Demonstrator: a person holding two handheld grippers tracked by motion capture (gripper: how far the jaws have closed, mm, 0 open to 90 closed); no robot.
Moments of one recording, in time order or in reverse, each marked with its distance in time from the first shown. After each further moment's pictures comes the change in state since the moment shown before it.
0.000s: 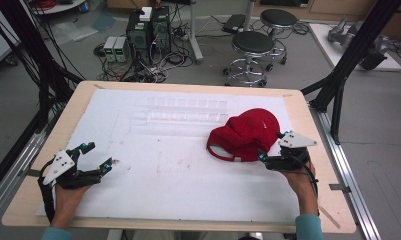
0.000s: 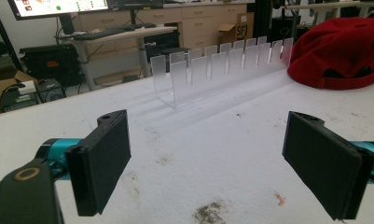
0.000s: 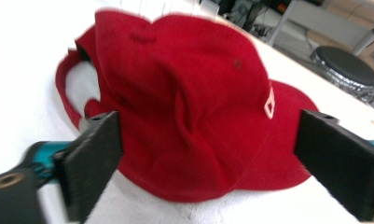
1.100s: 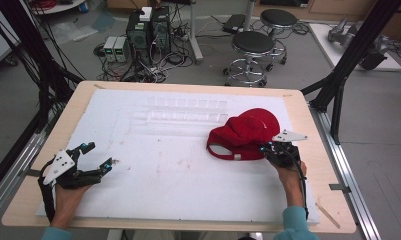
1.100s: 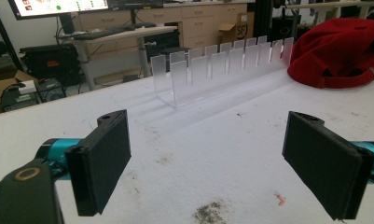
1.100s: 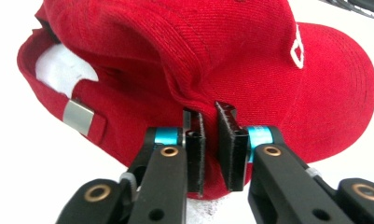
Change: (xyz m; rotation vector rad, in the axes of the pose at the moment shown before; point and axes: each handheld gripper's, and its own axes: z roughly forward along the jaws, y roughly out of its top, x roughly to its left) left arm 0.000 0.000 0.000 0.001 0.001 0.000; right arm -0.001 -0.013 0.032 0.112 0.019 0.195
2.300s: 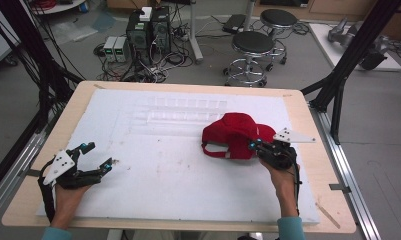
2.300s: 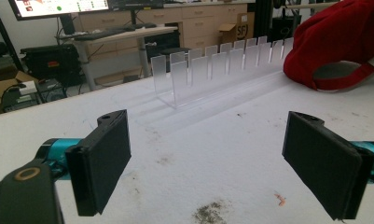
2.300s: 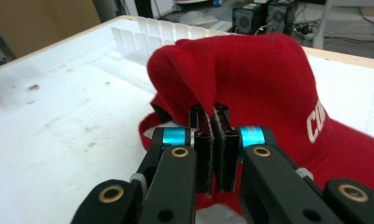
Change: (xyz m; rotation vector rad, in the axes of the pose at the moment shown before) left arm 0.000 0.000 0.000 -0.004 0.000 0.000; right arm 0.043 0.032 -0.036 -0.223 0.189 0.124
